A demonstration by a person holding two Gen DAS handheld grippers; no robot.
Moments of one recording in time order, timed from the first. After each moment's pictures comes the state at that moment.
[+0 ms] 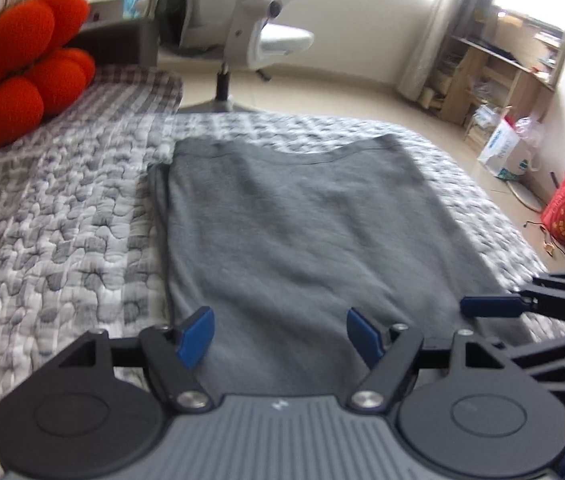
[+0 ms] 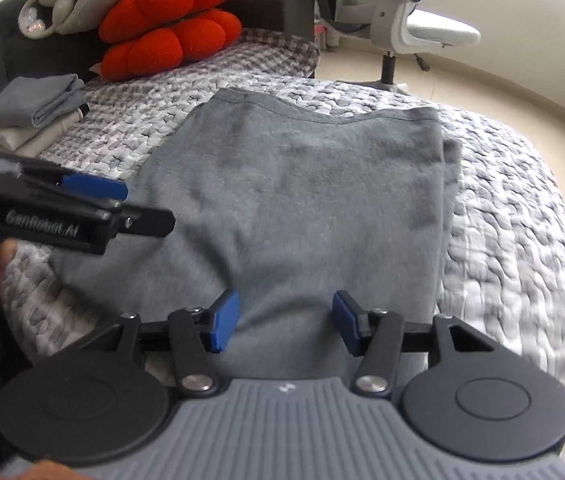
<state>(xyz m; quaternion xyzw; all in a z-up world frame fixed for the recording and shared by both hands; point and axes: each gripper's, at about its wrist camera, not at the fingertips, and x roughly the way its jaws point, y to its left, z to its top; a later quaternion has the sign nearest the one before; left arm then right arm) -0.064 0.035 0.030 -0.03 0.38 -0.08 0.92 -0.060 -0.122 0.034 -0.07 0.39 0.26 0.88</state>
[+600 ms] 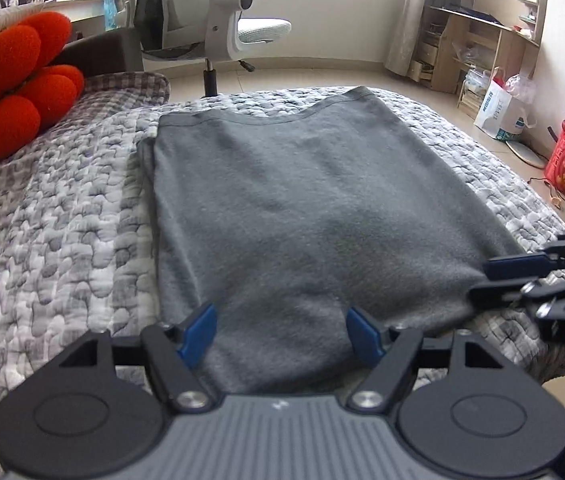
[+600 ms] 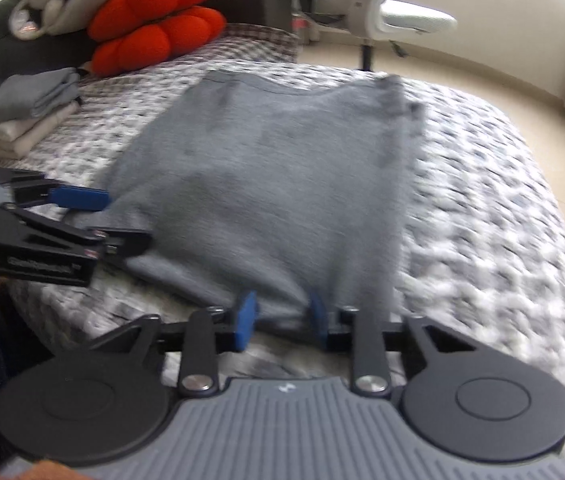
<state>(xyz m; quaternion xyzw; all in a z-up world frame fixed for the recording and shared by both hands) -0.085 0.021 0.007 0.03 0.39 -0.08 0.92 -0.093 -0.150 0.024 -0.06 0.40 0.23 0.88</state>
